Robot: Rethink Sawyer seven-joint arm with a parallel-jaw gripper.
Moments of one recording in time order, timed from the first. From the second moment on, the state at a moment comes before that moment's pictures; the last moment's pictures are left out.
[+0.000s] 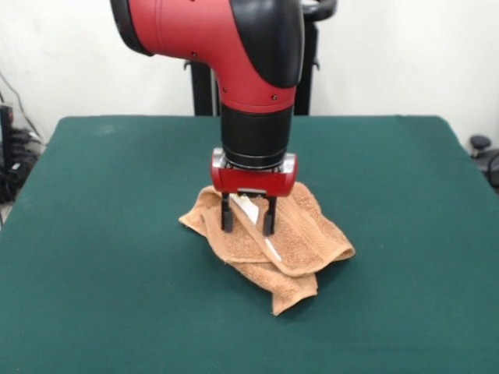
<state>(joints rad) -0.21 -0.44 -0.04 1.56 0.05 0.38 1.57</state>
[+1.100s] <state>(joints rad) -0.20 -0.45 -0.04 1.59 0.05 0.32 1.57</state>
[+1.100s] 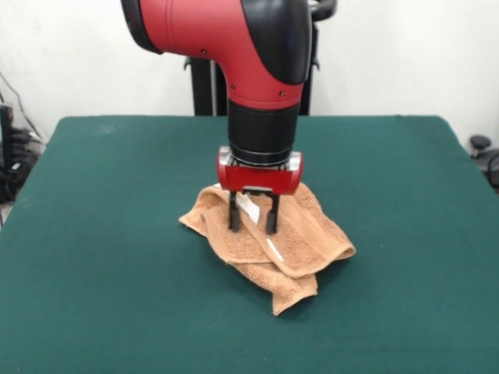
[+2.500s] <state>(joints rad) -0.19 -0.56 -0.04 1.69 0.05 0.32 1.57</state>
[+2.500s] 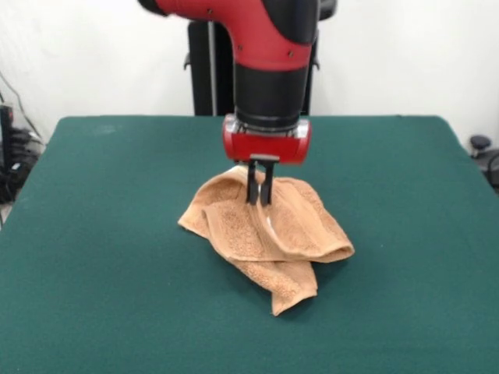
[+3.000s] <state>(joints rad) -0.15 -0.63 -0.04 1.75 0.08 0.32 1.57</state>
